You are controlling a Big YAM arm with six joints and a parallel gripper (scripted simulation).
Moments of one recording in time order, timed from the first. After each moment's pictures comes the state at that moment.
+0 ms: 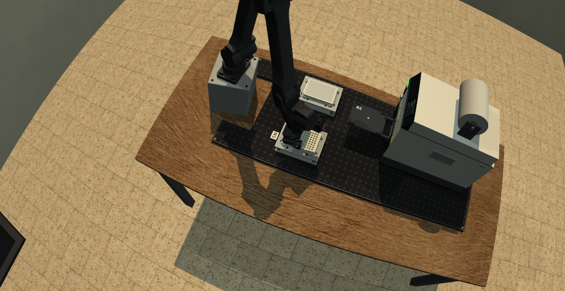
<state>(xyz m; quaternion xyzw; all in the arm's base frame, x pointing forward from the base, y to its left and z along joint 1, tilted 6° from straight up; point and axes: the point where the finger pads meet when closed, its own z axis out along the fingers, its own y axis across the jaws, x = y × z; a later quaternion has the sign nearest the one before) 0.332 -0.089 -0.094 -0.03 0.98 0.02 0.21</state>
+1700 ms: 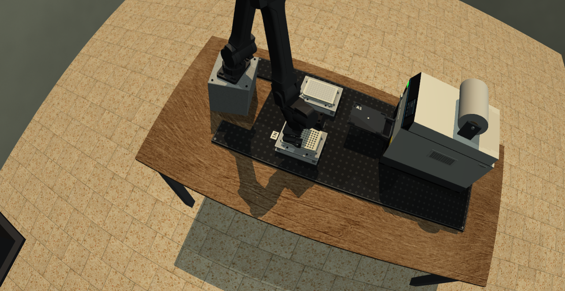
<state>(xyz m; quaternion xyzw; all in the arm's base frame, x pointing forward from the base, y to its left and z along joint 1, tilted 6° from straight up) 0.331 -0.089 -0.082 -0.03 0.98 0.02 0.21</state>
